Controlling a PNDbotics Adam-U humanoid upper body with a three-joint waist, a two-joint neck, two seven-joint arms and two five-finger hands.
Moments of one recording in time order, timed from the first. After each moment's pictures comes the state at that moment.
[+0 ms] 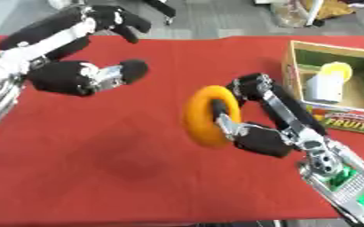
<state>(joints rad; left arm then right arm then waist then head) -0.56 0.75 -0.30 -1.98 -0.11 0.14 -0.35 -0.45 -0.48 0.60 -1.98 0.19 0.17 -0.14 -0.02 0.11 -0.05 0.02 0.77</state>
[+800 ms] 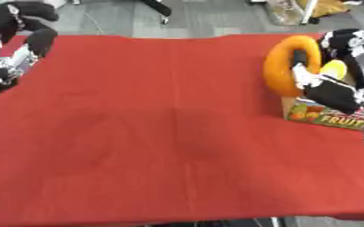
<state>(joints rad) -0.26 0.69 -0.11 -1.98 0.01 0.05 -0.06 -0.36 -0.76 0.29 -1.93 0.15 0.32 -0.35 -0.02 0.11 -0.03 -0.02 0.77</state>
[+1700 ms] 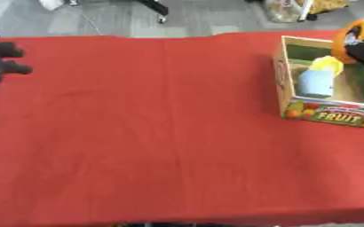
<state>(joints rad) -0.17 0.43 -0.09 -1.98 0.04 0.00 0.02 -0.60 -0.73 0.19 -1.11 0.20 0.33 -0.51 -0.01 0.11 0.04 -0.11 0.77</state>
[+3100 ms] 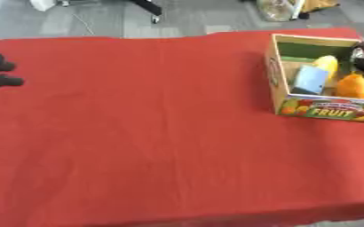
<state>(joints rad) -0.15 0.37 -0.09 -1.98 0.03 0.03 0.02 -0.44 -0.82 0.08 -1.24 0.41 0.27 -0.25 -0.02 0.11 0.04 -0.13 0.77</state>
